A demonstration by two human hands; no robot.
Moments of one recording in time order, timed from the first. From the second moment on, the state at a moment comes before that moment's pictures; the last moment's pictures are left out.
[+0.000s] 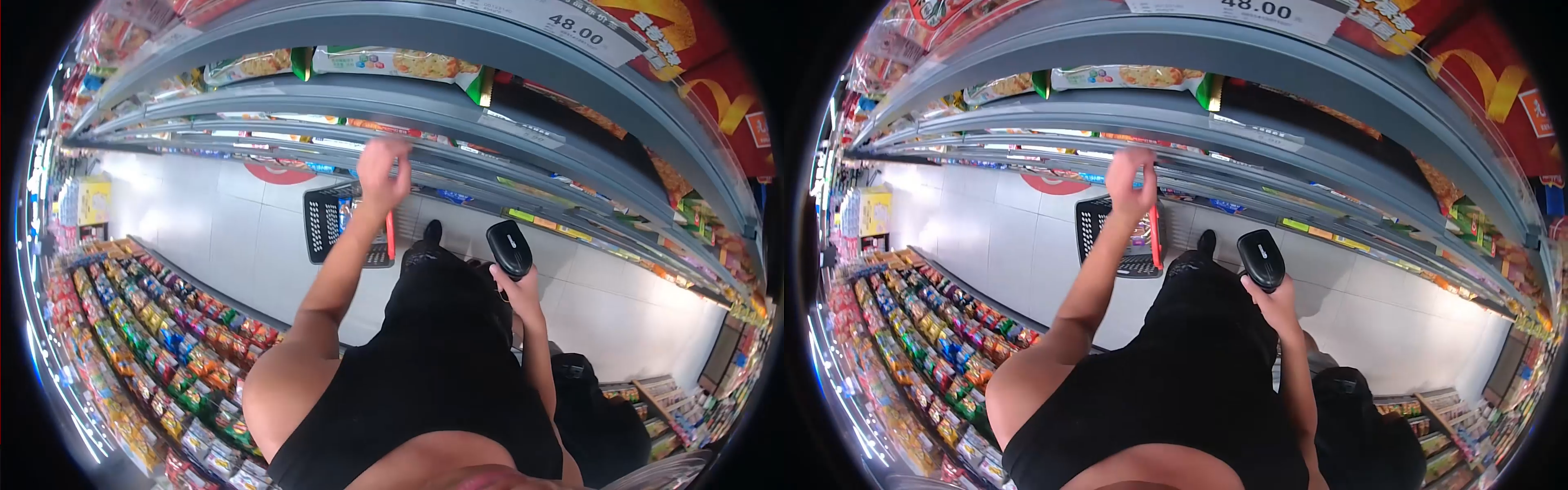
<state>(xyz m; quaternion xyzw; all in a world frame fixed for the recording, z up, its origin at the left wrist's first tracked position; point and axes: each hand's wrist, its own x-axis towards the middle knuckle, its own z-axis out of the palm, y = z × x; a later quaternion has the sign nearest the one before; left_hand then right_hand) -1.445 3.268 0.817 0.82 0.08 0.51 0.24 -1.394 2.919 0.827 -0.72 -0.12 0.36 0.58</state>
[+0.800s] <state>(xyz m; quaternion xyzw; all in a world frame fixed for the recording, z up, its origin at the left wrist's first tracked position) -1.398 3.277 0.871 0.97 0.13 0.19 0.08 -1.308 2.890 0.832 -0.66 -0.28 0.46 0.52</state>
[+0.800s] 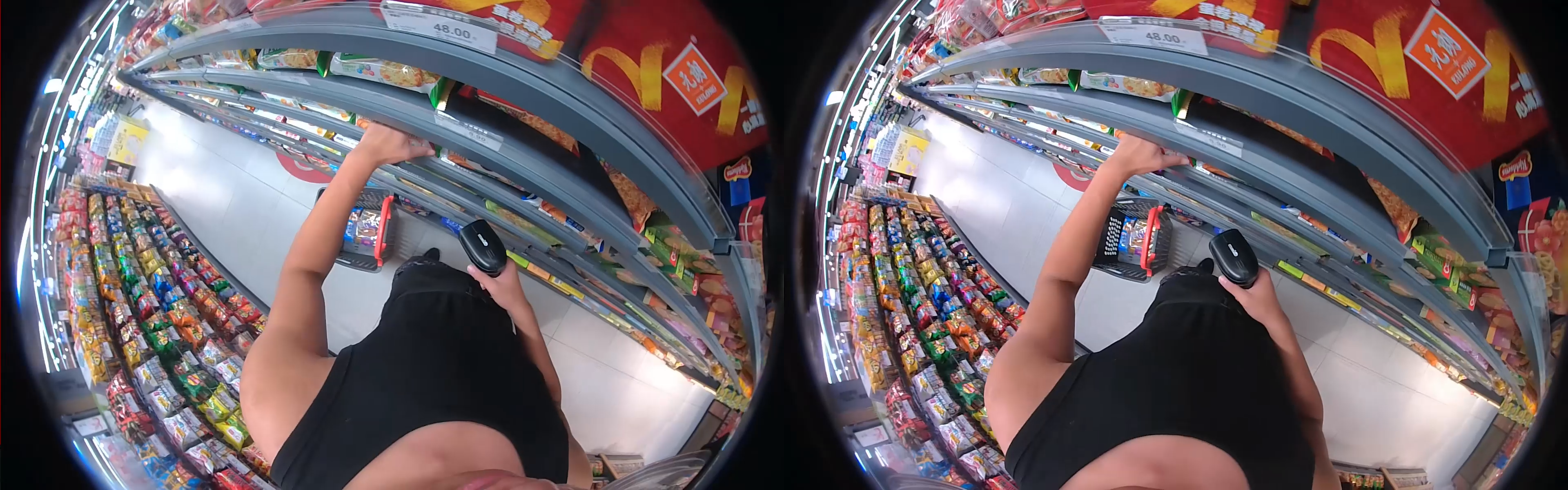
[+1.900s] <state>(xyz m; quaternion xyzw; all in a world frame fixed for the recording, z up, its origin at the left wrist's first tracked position) -1.458 3.230 0.886 0.93 0.03 0.37 0.02 -1.312 2.861 0.821 -0.66 -0.22 0.42 0.58</state>
